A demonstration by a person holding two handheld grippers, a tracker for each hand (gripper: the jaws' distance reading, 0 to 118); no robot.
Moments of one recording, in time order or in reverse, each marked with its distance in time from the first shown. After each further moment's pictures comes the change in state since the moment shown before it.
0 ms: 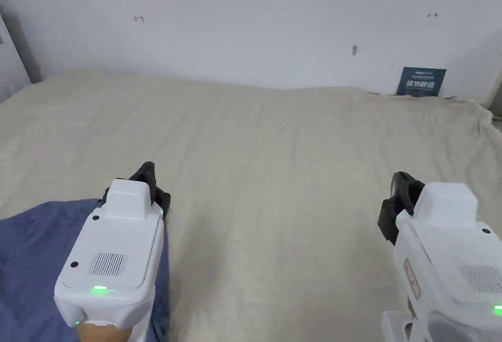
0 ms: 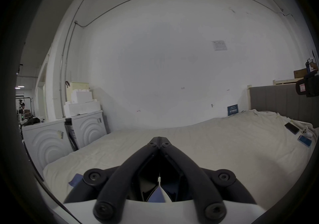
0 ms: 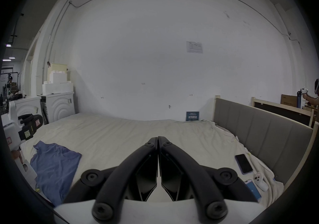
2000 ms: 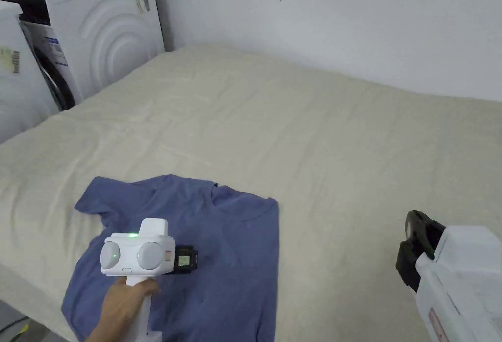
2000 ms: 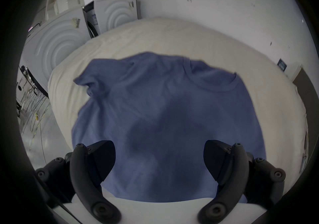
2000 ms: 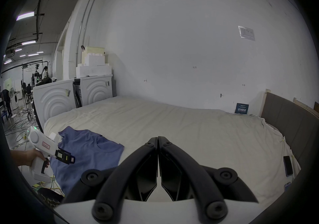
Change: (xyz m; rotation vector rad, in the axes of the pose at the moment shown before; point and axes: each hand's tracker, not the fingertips) left arm -0.189 -0.200 -0.117 -1.033 0.166 0.280; right arm -0.150 -0.036 -0.091 -0.133 0.322 0.065
